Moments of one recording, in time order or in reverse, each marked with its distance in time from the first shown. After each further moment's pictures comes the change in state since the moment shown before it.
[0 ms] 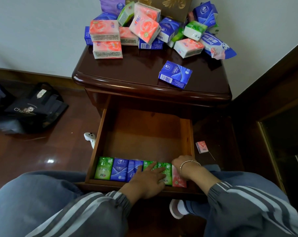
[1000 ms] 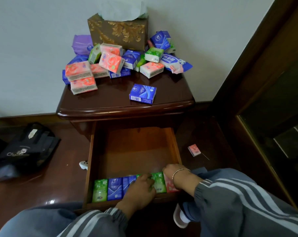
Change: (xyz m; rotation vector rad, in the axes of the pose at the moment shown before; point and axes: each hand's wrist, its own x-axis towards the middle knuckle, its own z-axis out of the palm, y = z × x) left_hand 0.006 -0.006 0.010 0.053 0.247 -0.046; right_hand -0.020 0.000 0.014 0.198 0.170 -0.020
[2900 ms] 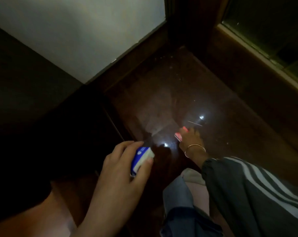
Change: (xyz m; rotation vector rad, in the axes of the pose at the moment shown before) left_hand 0.248 0.145 -0.028 -0.038 0.025 0.015; right_hand 0.242 0.252 0.271 0.965 0.362 0.744
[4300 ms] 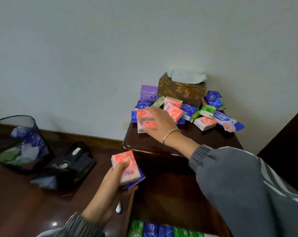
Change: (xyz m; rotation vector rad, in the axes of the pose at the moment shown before) left_hand -0.384 -0.214 -0.209 -1.663 0.612 -0.233; right_hand -0.444 -0.539 -0.230 -0.057 0.235 -1.313
